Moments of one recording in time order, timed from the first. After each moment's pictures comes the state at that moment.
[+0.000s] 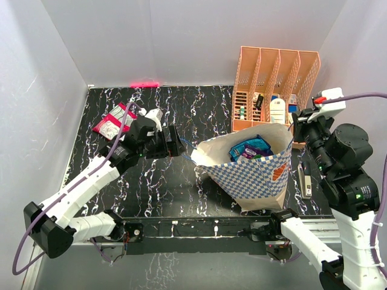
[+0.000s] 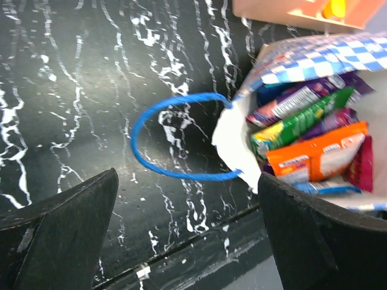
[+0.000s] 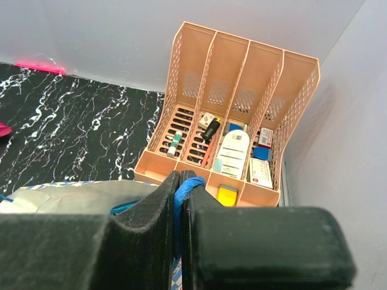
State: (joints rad) left arm -0.66 1.13 1.06 -0.60 0.06 -0.65; right arm 0.25 0.73 1.40 -0.71 0.14 -0.12
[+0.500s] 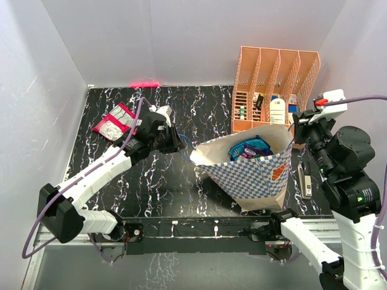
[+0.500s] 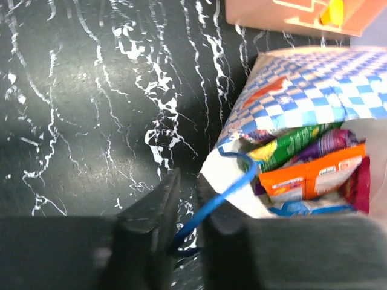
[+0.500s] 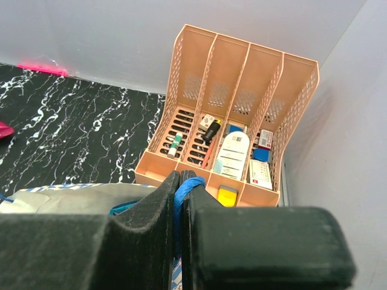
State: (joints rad) left arm -0.66 1.29 1.09 -0.50 0.05 -0.67; right arm 0.25 0.72 1.40 -0.71 0.12 -0.13
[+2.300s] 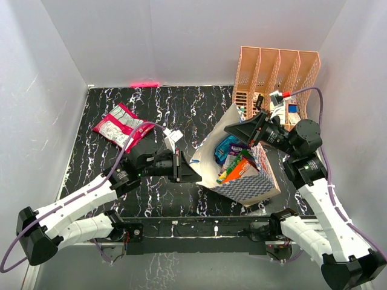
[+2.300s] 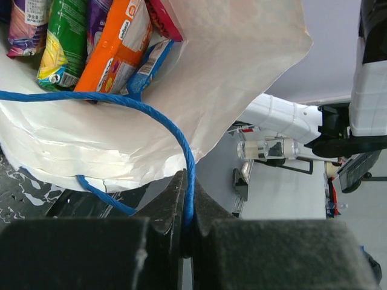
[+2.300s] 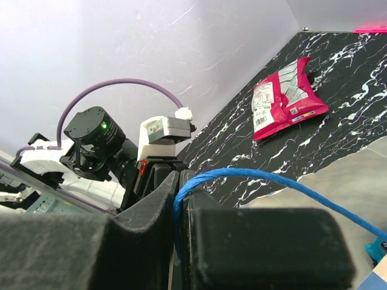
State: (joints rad) left arm -0.86 0.97 0.78 -0.14 0.51 -0.91; right arm 0.29 0.82 0.91 0.09 -0.73 0.78
